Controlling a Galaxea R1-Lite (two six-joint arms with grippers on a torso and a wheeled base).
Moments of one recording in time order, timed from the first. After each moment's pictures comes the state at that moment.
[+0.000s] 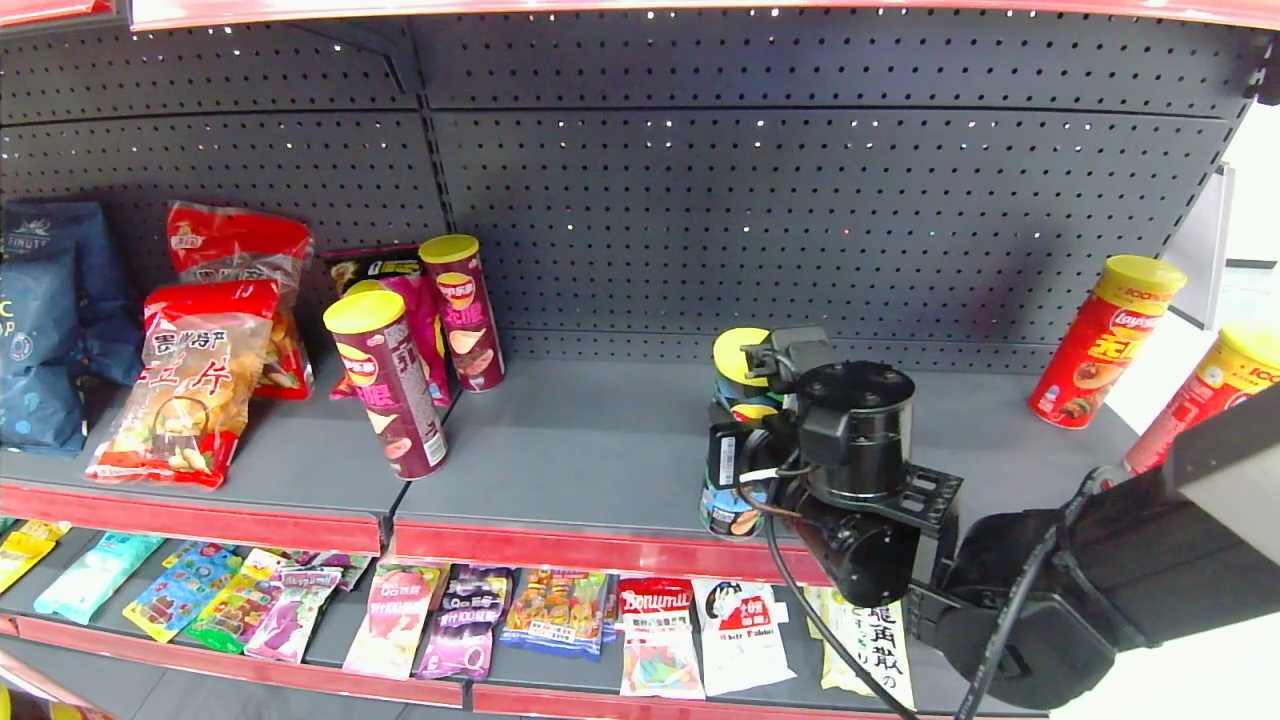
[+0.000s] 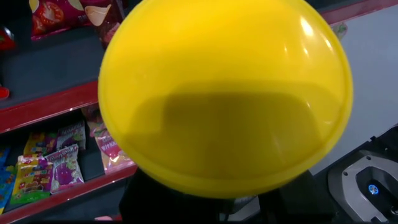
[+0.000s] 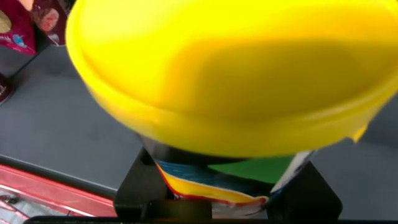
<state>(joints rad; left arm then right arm) -0.19 0.38 -0.36 0.25 -0.29 0.11 0.79 1.97 -0.83 -0.91 -0.59 0.12</state>
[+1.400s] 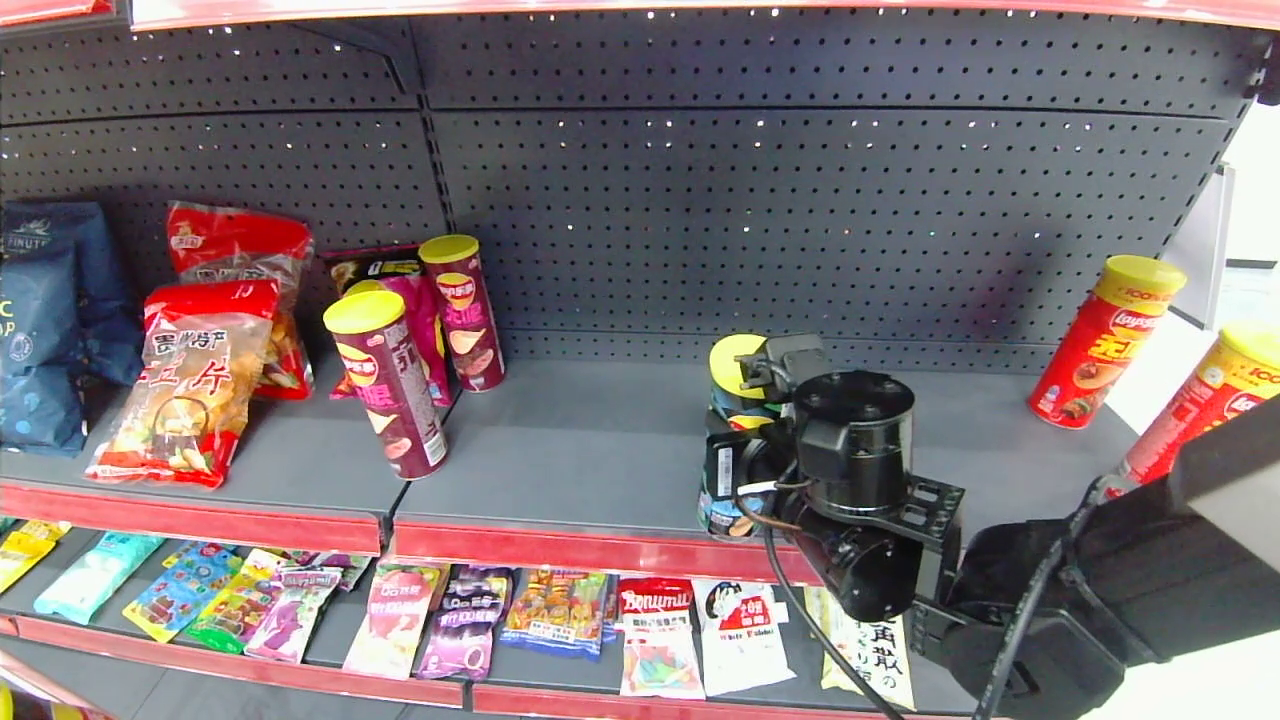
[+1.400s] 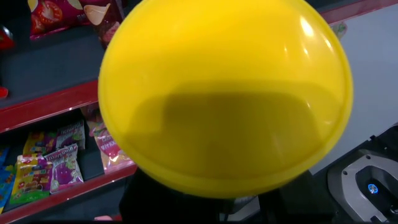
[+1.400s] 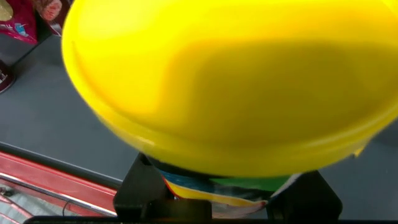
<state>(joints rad) -0.19 0.38 -0.36 0.25 -0.29 0.11 0.81 1.97 -0.81 -0.91 -0.60 0.11</state>
